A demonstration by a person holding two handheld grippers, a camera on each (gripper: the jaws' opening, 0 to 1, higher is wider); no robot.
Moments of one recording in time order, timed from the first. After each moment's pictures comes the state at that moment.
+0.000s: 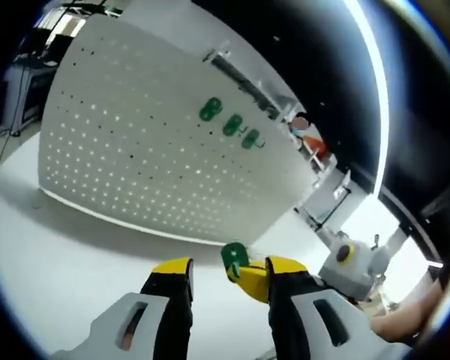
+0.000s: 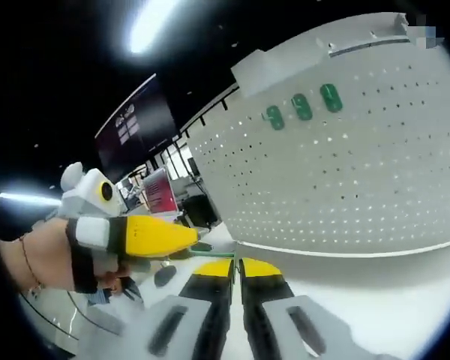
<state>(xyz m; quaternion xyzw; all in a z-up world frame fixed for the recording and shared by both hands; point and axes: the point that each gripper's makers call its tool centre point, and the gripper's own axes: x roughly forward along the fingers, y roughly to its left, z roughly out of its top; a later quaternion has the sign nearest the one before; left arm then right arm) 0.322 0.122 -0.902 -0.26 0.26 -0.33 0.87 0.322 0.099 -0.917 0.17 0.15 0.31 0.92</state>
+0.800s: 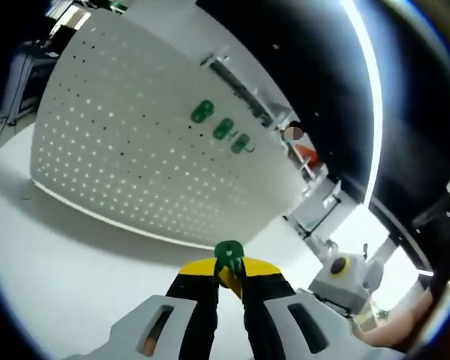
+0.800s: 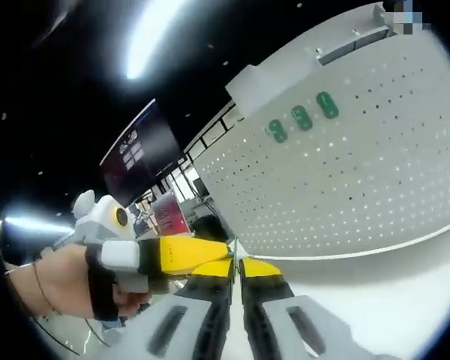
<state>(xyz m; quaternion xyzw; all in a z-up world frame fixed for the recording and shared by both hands) 0.315 0.110 -0.894 -0.29 0.25 -0.34 0.86 0.314 0.106 -0.904 0.23 0.12 0.30 0.92</state>
